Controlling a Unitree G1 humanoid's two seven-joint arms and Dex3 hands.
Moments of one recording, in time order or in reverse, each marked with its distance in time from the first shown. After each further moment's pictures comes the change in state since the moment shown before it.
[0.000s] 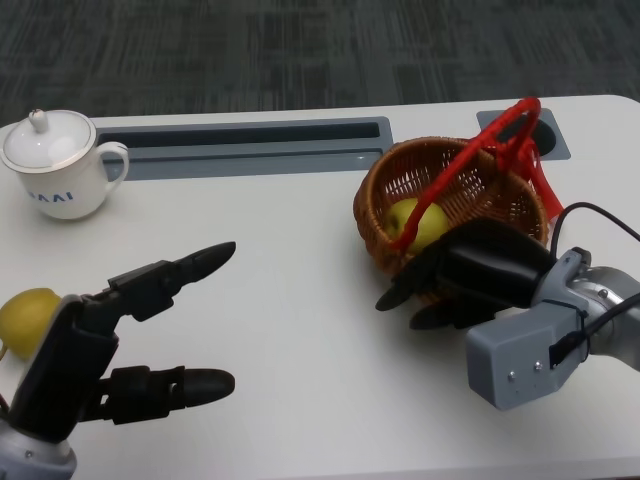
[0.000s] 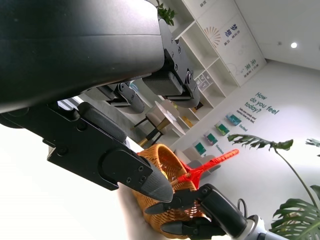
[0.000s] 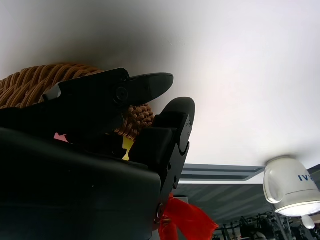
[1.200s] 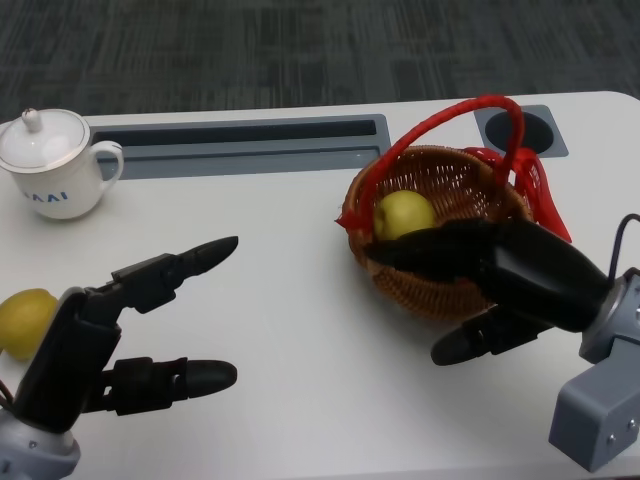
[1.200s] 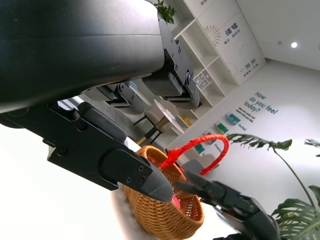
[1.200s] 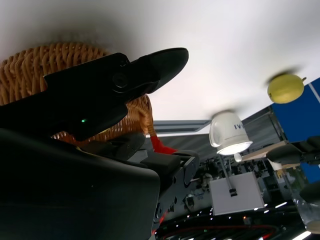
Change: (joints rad) left arm -0.028 -0.001 -0.009 0.024 -0.011 0.001 -0.001; right arm 0.242 -0.155 -0.180 -0.432 0.033 -0.164 -0.024
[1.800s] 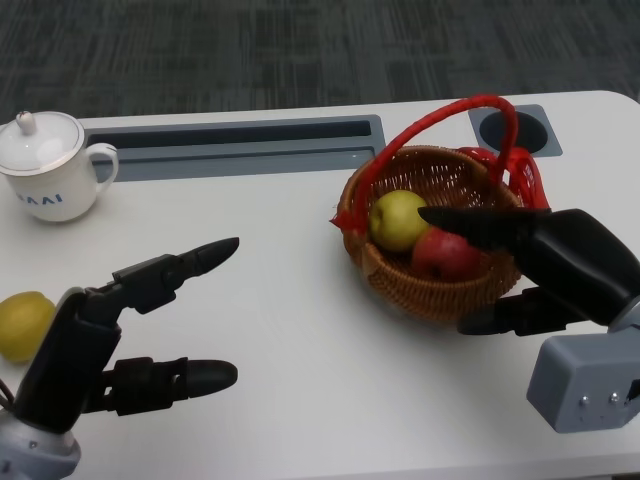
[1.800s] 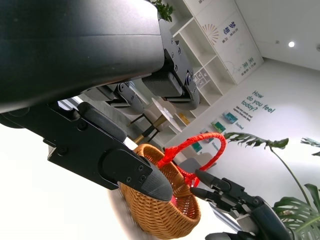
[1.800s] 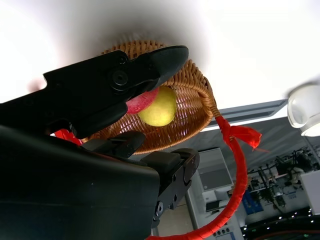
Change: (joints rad) left arm -0.001 0.002 -0.005 0.002 -0.008 -0.002 -0.001; right arm 0.227 0.002 -0.167 -0.441 0.109 0.535 0.236
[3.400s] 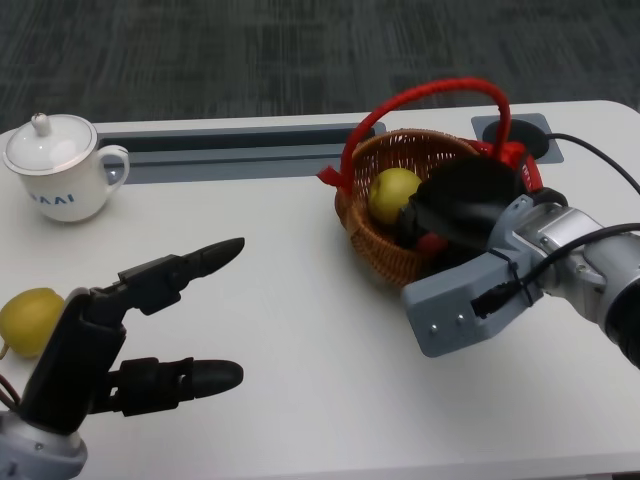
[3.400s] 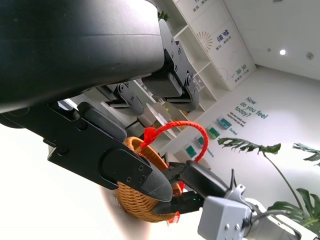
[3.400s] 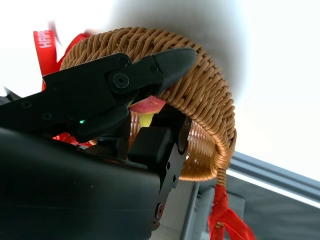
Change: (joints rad) left arm 0.000 -0.021 0.002 -0.004 0.005 -0.010 0.002; right arm -0.591 0.187 0.487 0.788 -0.323 0.072 -0.213
